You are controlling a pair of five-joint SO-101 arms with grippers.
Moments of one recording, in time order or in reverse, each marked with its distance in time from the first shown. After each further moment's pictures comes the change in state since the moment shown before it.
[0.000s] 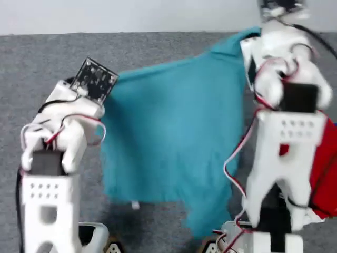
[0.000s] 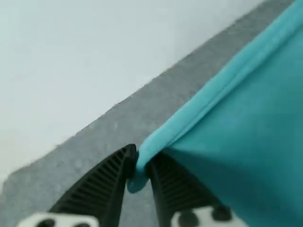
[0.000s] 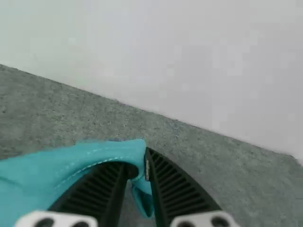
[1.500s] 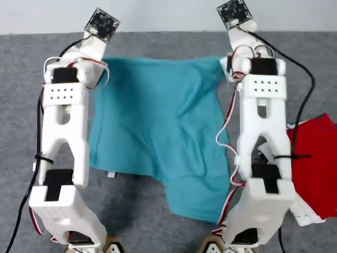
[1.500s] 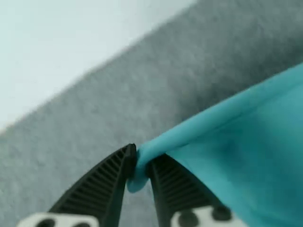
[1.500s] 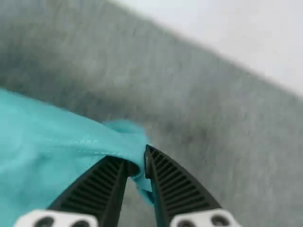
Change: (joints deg) left arm -3.7 56.6 -46.2 11.0 0.0; right arm -1.5 23.2 -2.8 4.5 6.7
